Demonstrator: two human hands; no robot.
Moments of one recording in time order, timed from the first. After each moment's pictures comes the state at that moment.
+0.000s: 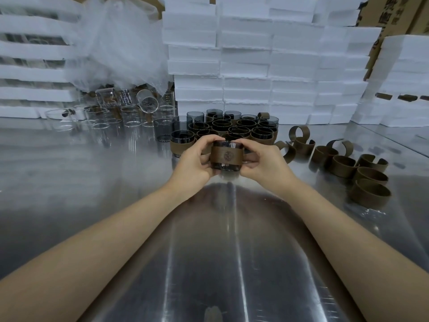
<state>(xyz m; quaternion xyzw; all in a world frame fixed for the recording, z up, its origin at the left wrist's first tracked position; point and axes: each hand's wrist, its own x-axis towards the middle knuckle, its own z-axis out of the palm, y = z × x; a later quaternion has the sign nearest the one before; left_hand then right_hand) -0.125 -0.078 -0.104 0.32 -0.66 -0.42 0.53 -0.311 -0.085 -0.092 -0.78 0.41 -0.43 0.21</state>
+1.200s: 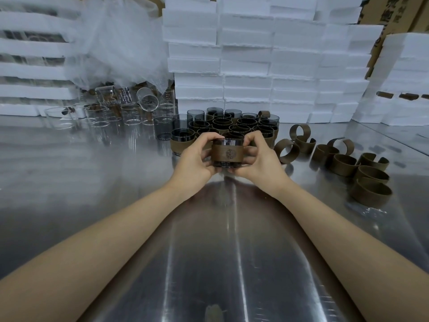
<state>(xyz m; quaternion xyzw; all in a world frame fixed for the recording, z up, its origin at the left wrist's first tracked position) -0.128 -0.078 -0.104 0.33 -0.67 -0.39 0.55 -0.304 -0.093 -0.105 -0.73 0.41 -0.48 0.26</state>
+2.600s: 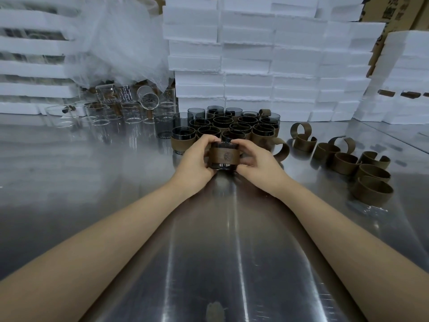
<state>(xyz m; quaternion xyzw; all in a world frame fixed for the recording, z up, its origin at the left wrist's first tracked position) -0.123 -0.083 -0.109 0.40 -0.71 -0.30 0.49 -0.301 -0.086 -0.101 -0.75 0.44 -0.41 0.28</state>
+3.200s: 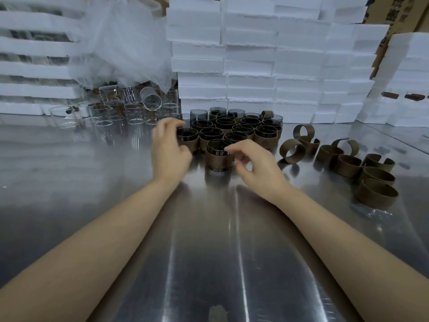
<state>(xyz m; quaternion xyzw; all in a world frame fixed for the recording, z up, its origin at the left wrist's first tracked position) -0.088 -0.102 -0.102 0.56 -0.62 0.00 0.55 -0.294 -0.080 -0.102 -0.82 0.38 -0.43 0.07</state>
